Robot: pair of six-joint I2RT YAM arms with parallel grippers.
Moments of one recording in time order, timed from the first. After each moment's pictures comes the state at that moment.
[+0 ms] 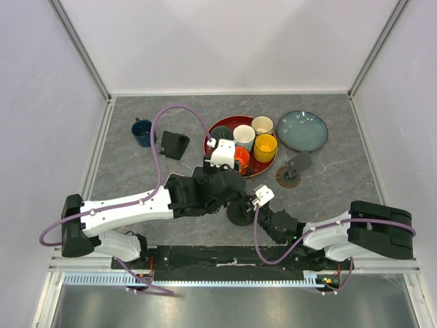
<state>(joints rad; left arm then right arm) -1.27 1.34 1.21 -0.57 -0.89 -0.64 1.26 1.32 0.14 1.15 0.61 0.04</state>
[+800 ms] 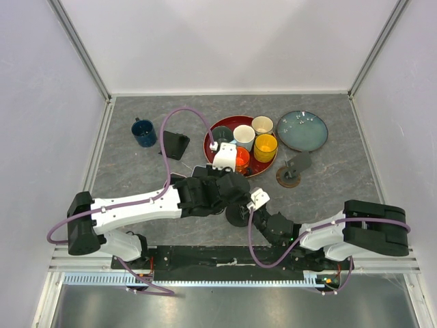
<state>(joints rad) -1.27 1.39 1.19 -0.61 -0.90 -0.73 1.32 1.37 0.17 1.17 0.69 -0.01</state>
